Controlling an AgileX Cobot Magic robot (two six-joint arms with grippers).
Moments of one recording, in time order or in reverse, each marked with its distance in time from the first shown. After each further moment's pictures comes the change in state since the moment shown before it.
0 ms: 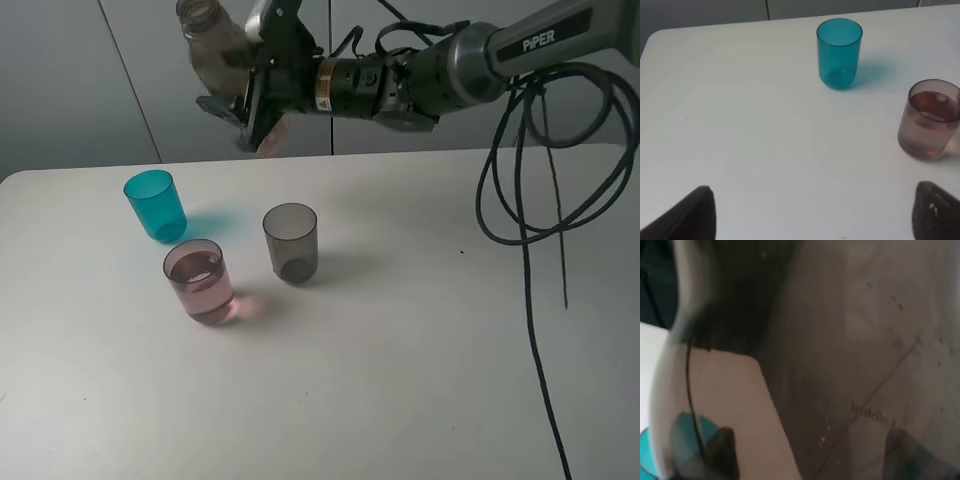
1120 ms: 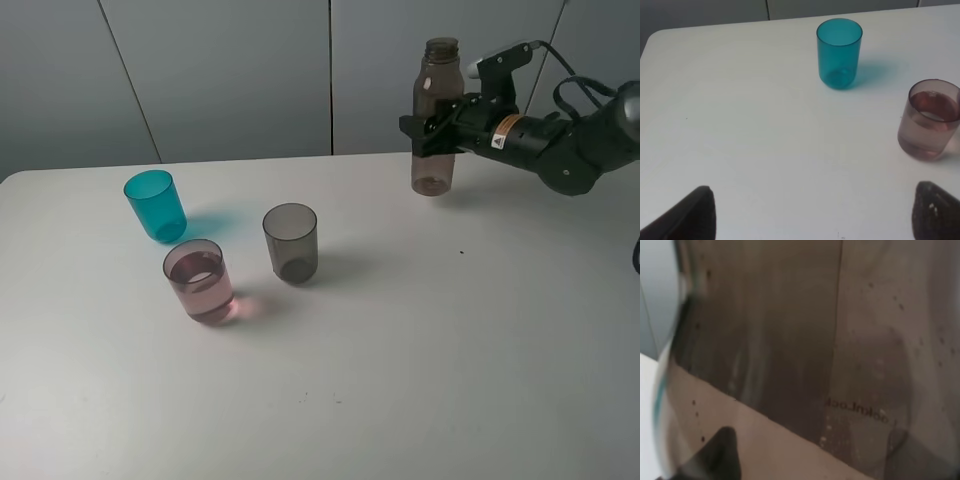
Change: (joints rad) left arm 0.000 0.000 0.000 0.000 0.000 0.000; right arm -0.436 -0.020 0.422 0.333 -0.121 -0.135
